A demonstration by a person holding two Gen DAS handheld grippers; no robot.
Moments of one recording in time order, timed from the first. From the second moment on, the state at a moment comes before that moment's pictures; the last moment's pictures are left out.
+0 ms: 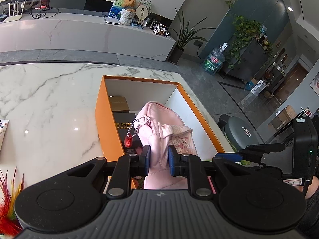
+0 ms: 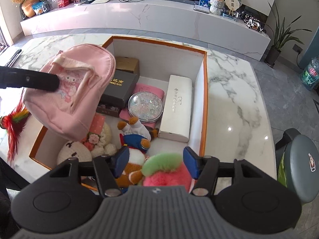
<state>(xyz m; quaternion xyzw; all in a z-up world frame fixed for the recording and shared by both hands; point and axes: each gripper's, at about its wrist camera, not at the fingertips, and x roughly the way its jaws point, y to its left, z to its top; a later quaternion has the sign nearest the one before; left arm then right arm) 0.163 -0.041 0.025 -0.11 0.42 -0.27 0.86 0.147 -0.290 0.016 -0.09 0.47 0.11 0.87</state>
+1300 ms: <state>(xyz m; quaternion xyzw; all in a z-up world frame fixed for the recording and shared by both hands) 0.296 -0.123 -0.048 -0.15 0.51 -0.18 0.83 0.222 -0.294 -0.020 -0.06 0.42 0.13 0.89</state>
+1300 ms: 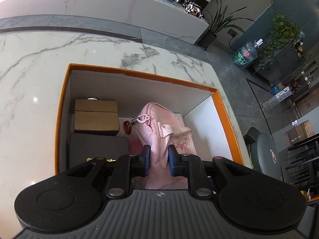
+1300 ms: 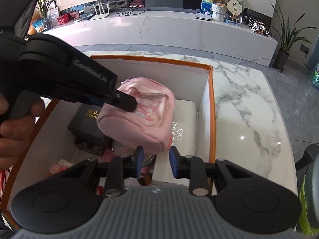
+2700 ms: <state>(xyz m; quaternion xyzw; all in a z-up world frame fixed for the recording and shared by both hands) 0.213 -0.072 0.029 -0.08 0.46 -0.20 0.86 0.205 -0.258 -0.001 -0.09 0.42 0.12 0.89</state>
